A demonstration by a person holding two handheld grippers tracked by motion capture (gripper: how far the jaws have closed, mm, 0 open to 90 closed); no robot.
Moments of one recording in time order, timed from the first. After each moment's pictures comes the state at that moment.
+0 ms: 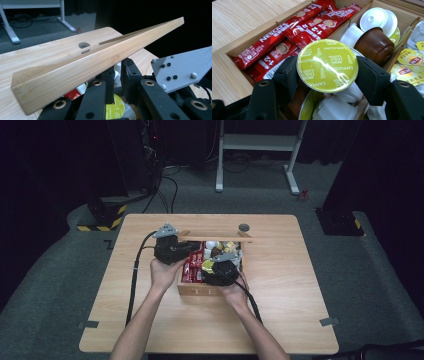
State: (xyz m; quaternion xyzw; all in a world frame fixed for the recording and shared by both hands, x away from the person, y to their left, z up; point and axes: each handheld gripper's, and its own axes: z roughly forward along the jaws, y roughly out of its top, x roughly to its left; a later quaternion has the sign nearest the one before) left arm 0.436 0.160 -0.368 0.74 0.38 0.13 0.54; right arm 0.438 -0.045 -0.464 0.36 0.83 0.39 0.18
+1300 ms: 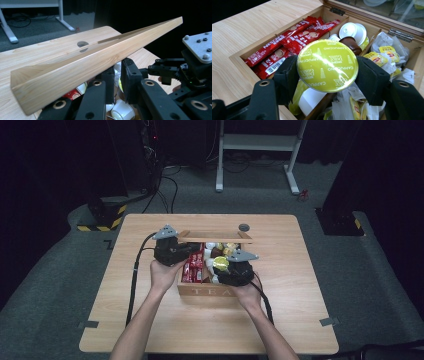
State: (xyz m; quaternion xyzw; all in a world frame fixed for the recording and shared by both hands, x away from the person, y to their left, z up) left arm 0.434 0.161 -0.371 0.75 0.37 0.13 0.54; right arm 0.424 -0.087 -0.439 0.36 0.80 0.43 0.19
